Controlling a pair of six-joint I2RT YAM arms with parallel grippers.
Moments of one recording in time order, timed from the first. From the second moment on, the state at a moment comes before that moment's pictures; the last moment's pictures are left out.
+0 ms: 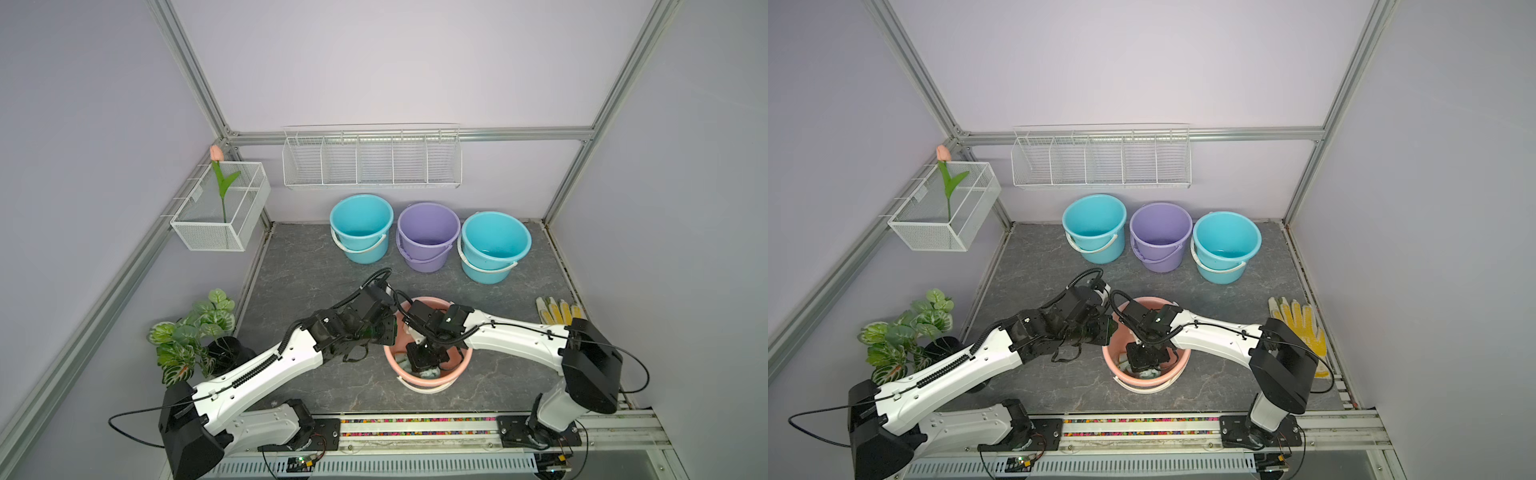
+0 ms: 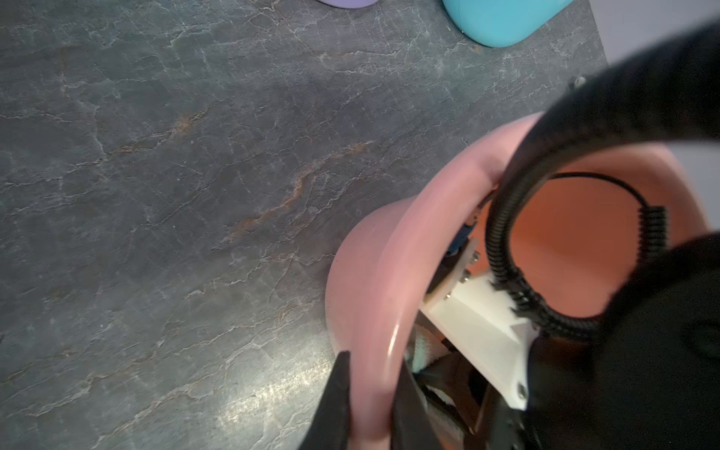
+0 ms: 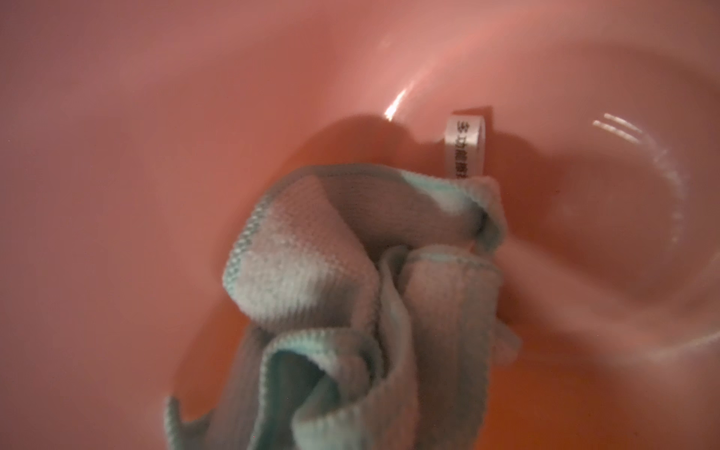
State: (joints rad) left arm -0.94 1.15 0.99 -0.72 -0.06 -0.65; right arm 1.03 1.67 1.11 -0.77 -0.26 0.72
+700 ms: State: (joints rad) left arm -0.94 1.16 1.00 -0.71 -0.07 -0.66; right arm 1.04 1.65 1.06 -0.70 -0.18 0.75
